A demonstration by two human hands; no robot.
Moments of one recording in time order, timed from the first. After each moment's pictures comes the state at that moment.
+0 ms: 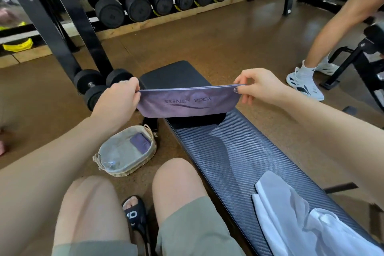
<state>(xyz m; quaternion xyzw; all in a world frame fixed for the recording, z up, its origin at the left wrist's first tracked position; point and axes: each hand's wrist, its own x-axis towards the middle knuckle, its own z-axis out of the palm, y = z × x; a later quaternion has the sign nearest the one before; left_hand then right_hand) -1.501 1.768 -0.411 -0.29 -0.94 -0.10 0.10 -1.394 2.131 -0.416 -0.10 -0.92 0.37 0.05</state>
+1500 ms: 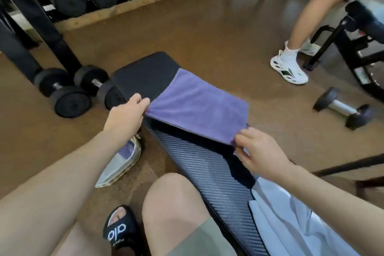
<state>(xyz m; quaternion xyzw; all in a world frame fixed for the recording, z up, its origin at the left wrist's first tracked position) -1.564 1.825 -0.537 -0.40 -0.92 0.00 0.07 -1.290 2.099 -0.540 -0.01 -0.98 0.11 0.14</state>
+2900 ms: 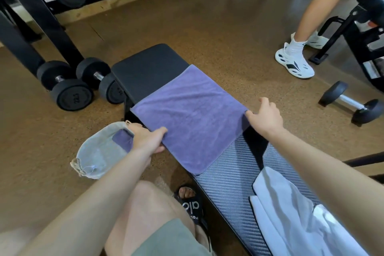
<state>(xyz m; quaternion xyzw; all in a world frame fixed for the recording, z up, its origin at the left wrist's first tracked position) -1.479 1.858 -0.575 0.14 -0.78 -0.55 -0.25 -1.355 2.160 -0.573 -0.46 -0.85 0.24 0.02</state>
